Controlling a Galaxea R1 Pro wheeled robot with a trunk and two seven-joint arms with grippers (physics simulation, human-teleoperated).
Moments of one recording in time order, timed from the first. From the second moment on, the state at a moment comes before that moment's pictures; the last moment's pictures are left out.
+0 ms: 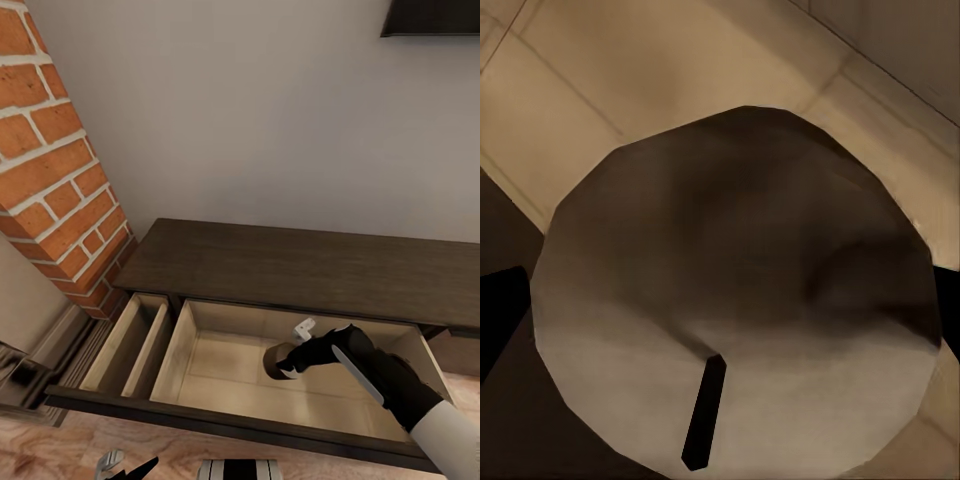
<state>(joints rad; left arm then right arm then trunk) -0.26 0.24 0.11 -0.33 0.47 0.12 -1.01 -0.68 -0.33 0.61 -1.21 -0.33 0.90 0.42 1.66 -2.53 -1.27</state>
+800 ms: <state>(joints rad) -0.26 0.24 0.10 -0.33 0.47 0.12 -1.01 -0.68 -0.15 0.72 -1.06 -0.13 0.91 0.39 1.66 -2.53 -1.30</state>
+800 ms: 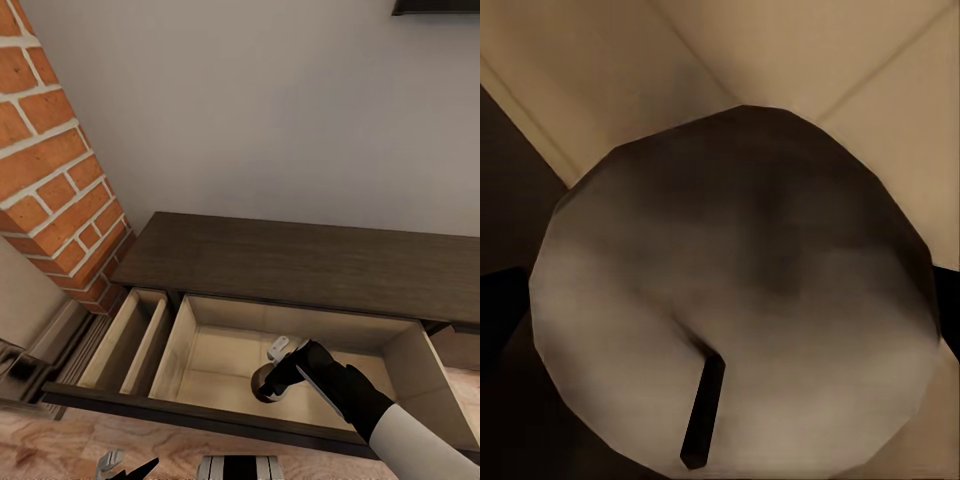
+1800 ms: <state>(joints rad) -0.26 0.24 0.10 -0.33 0.47 0.12 -1.01 -0.68 -0.15 0.69 -1.06 -0.03 0.92 0.38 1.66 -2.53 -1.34</state>
